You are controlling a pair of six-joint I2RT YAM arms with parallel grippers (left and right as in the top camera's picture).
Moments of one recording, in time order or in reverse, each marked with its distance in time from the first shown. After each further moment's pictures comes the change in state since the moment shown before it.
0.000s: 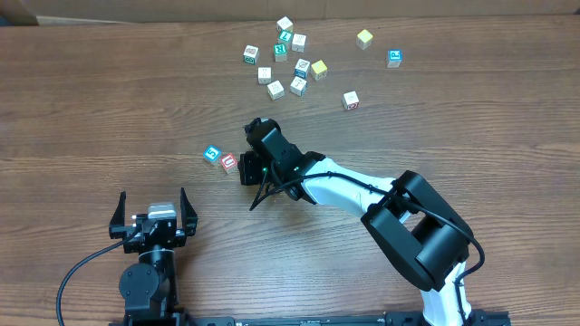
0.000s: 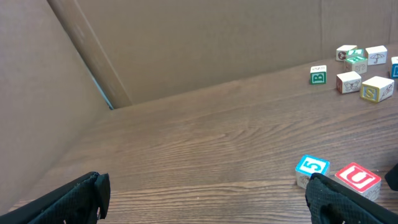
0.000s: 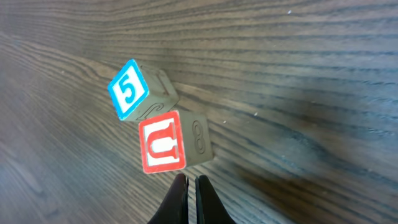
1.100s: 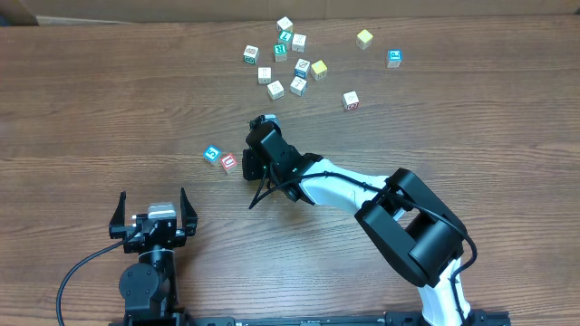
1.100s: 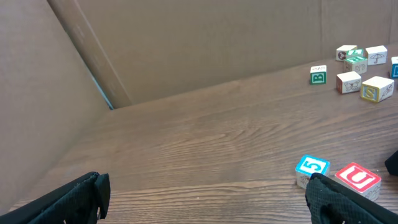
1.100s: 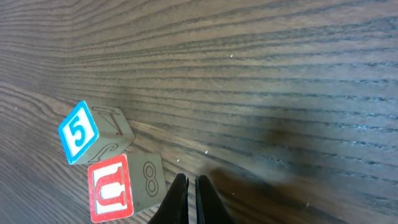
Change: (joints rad) left arm 0.000 0.000 0.000 0.000 0.000 0.000; right arm 0.001 0.033 0.000 0.050 0.165 0.000
